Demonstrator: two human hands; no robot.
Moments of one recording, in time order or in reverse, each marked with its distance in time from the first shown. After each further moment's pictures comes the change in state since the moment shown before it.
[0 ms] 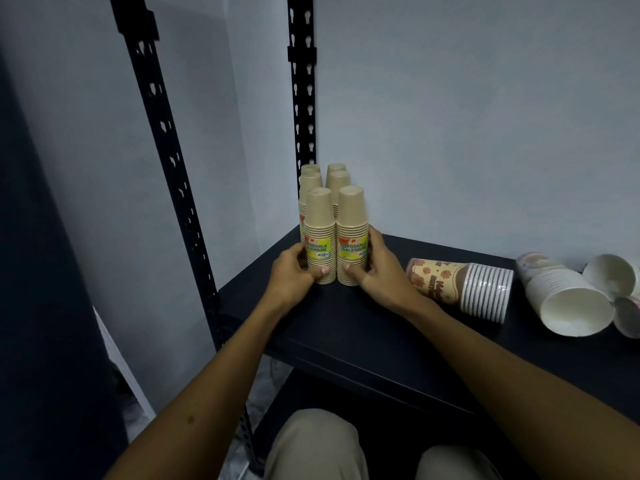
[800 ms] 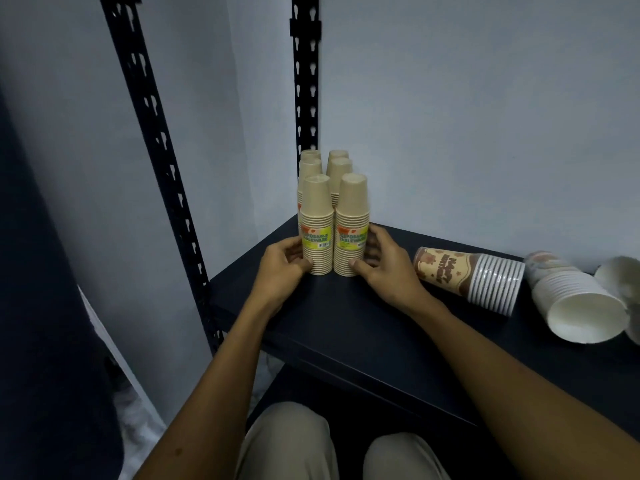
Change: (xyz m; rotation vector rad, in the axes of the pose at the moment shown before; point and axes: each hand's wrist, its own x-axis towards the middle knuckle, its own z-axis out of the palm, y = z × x) left_hand -0.005 -0.005 -0.003 -0.175 0.047 -0.031; right_hand 0.006 0.022 -0.004 0.049 0.020 0.033
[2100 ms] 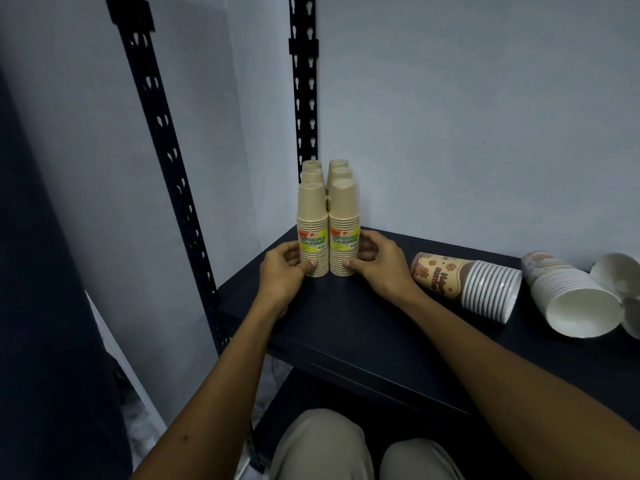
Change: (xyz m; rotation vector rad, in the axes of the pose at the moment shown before) left_hand 0.007 -0.004 -0.004 -0.015 0.111 -0.061; right_hand 0.014 -0.004 0.011 0.097 0.064 0.067
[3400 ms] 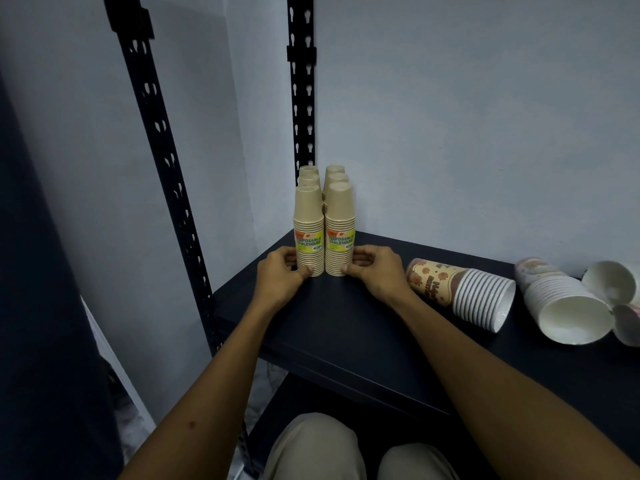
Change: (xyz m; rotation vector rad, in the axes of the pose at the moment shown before) left_hand 0.014 -0.006 -0.002 0.394 0.009 0.125; right_hand 0.009 0.012 -0.002 -0.087 0.014 0.064
